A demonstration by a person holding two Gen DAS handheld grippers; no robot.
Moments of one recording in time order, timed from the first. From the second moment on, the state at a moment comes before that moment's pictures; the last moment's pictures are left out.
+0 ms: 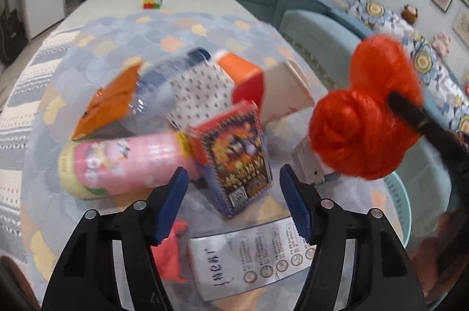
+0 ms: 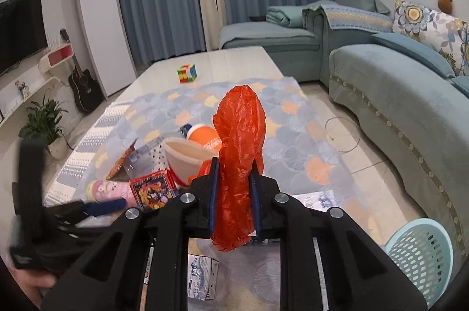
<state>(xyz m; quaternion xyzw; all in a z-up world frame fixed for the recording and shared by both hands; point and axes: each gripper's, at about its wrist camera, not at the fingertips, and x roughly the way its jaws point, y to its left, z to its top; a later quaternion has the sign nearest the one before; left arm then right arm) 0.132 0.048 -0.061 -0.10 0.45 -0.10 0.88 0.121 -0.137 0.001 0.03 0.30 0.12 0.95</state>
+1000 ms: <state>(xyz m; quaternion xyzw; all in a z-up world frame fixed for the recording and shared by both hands) 0.130 0.020 -0.058 -0.10 0.44 -0.05 0.89 0.072 -0.210 0.015 0.07 0.28 0.10 0.95</state>
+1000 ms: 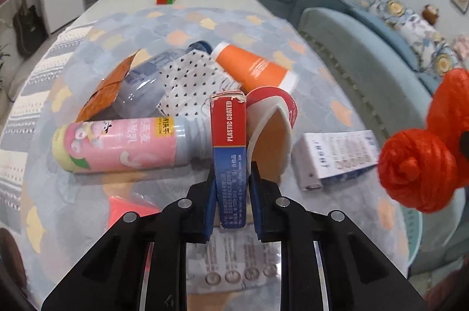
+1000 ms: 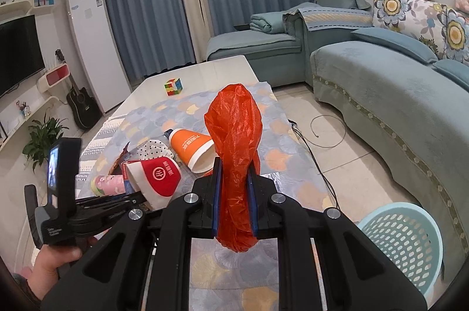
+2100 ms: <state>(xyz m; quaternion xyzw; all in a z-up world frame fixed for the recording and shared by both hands) 0.109 0.084 -0.078 -0.22 0.47 -0.07 0.85 0.070 -0.189 -0.007 0.07 0.31 0.12 0.94</state>
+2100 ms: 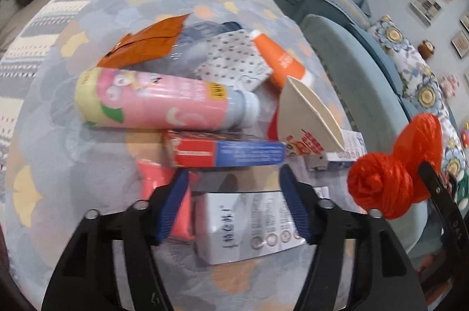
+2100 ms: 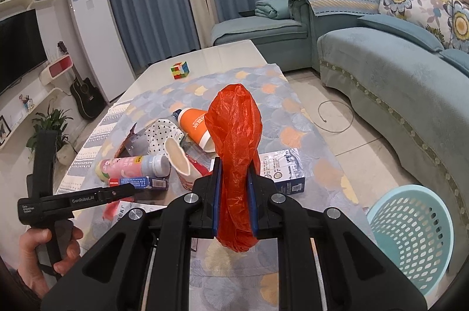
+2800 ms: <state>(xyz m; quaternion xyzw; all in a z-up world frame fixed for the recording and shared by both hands) 0.140 0.093 -0.098 -0.30 0.50 -0.03 0.81 0.067 -0.201 -0.010 0.07 0.32 0.10 0.94</state>
